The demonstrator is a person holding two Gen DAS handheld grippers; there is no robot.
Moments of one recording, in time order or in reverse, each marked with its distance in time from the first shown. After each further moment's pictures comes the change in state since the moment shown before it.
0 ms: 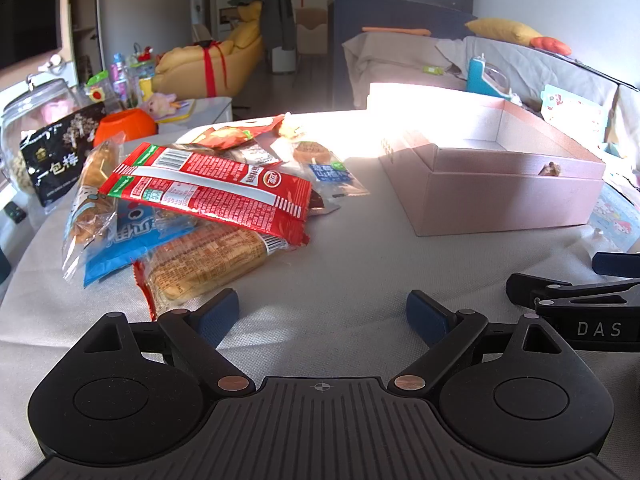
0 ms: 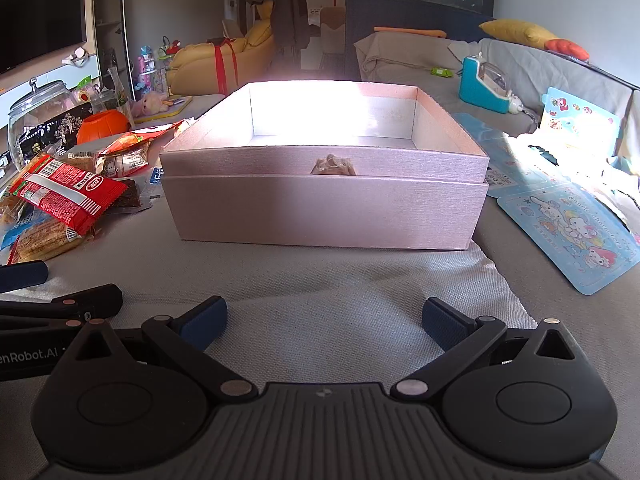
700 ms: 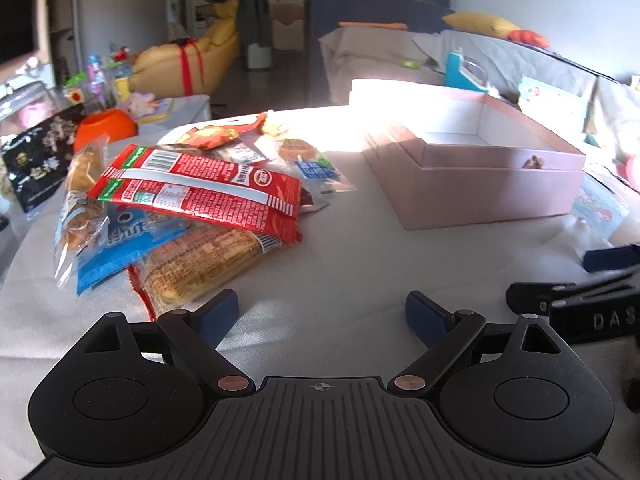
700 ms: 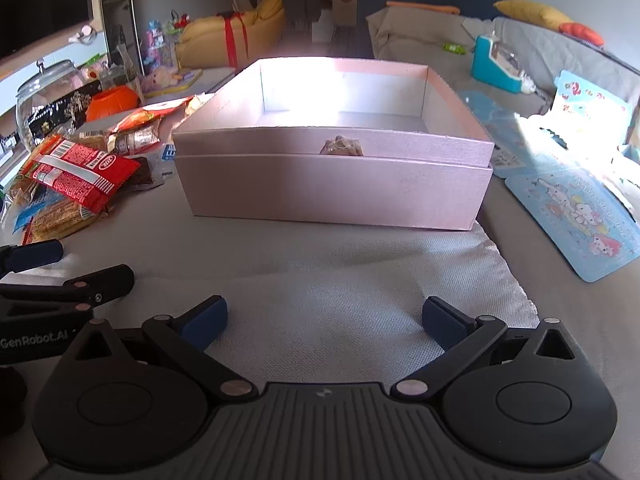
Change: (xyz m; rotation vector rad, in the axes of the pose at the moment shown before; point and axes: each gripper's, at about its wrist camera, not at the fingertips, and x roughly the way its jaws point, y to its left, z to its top) left arm -0.004 0.014 0.003 0.036 0.027 -0.095; right arm -0.005 -0.003 0.009 -0.021 0.136 0.042
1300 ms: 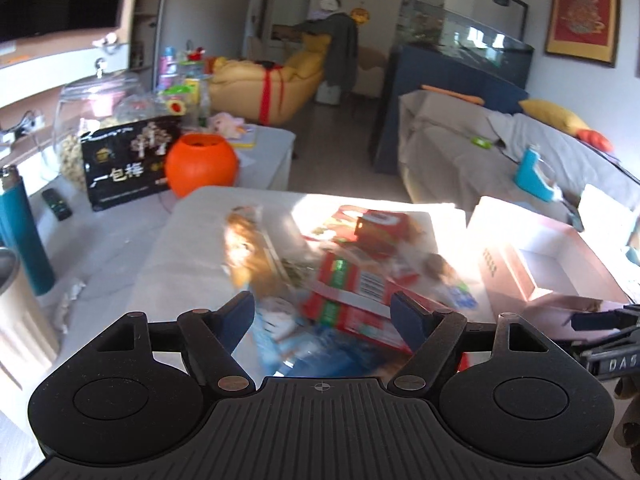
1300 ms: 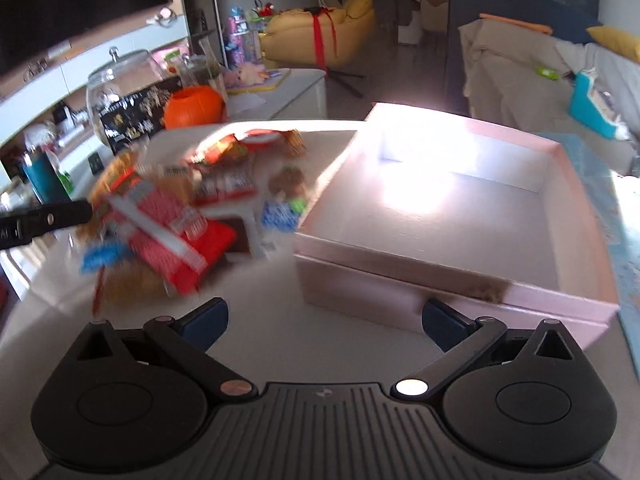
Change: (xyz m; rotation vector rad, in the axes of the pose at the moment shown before) left arm -0.039 0.137 0.051 -0.249 -0.133 0.115; right arm 0.019 0.056 0.081 -0.132 -0.023 0.240
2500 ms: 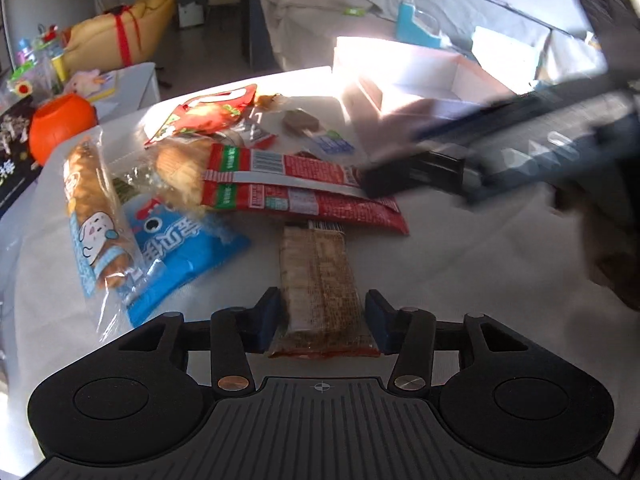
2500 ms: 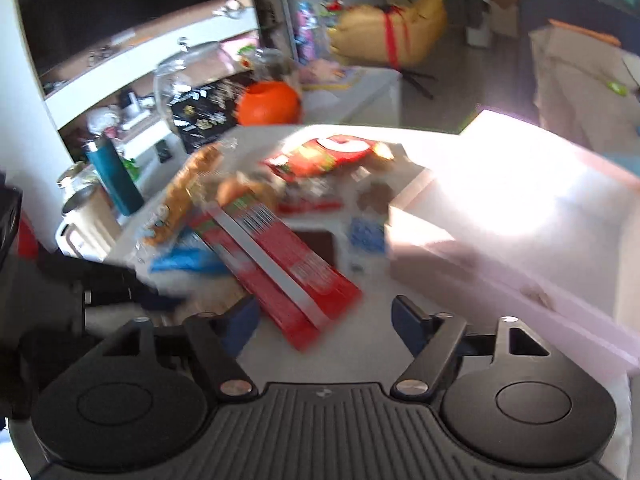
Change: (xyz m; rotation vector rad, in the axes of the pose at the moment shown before) left arm 0.015 -0.067 -0.053 0.369 0.330 -0.255; right arm 0.013 0.032 0.020 -0.111 0.023 0.190
